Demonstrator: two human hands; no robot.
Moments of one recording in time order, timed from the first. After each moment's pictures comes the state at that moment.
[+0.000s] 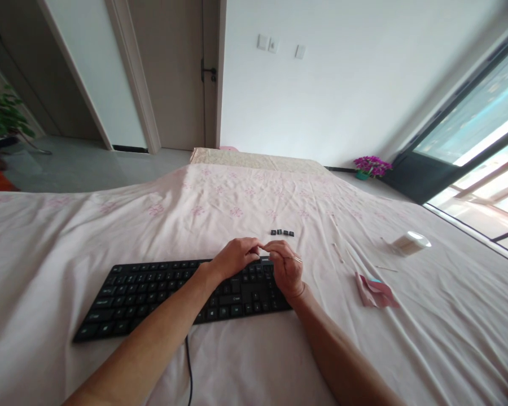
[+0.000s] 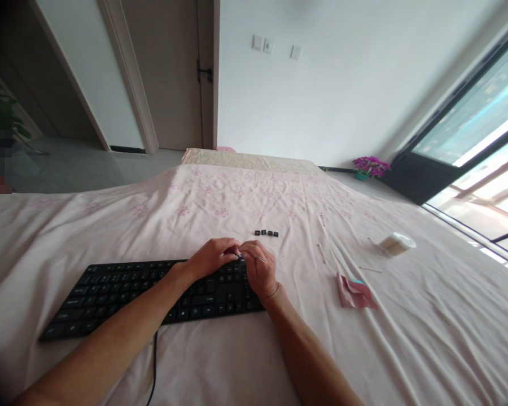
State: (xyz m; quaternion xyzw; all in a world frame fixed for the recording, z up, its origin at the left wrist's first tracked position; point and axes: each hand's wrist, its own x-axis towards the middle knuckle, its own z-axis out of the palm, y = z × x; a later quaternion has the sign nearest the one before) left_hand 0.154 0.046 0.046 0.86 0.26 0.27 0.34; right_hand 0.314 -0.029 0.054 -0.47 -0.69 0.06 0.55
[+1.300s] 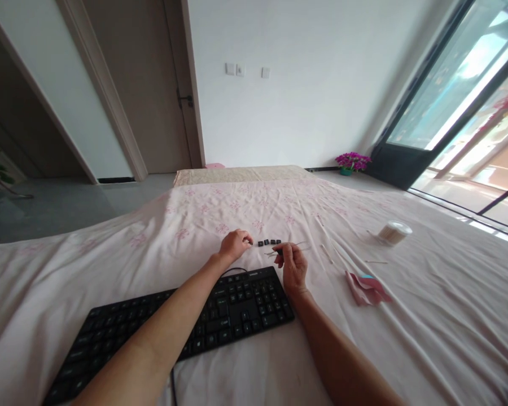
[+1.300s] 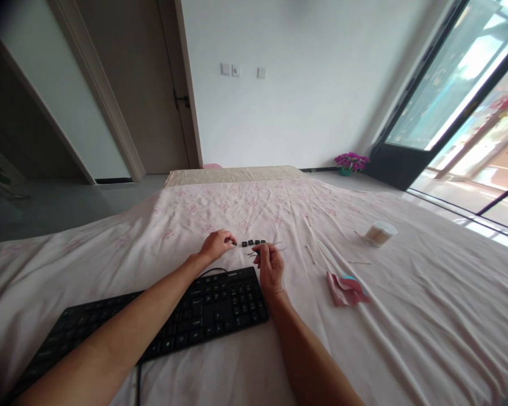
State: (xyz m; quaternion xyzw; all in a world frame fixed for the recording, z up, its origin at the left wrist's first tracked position) left_hand 0.224 0.123 0.034 0.84 0.42 0.24 0.26; right_hand 0.363 -0.017 0.034 -0.56 -0.42 0.17 0.69
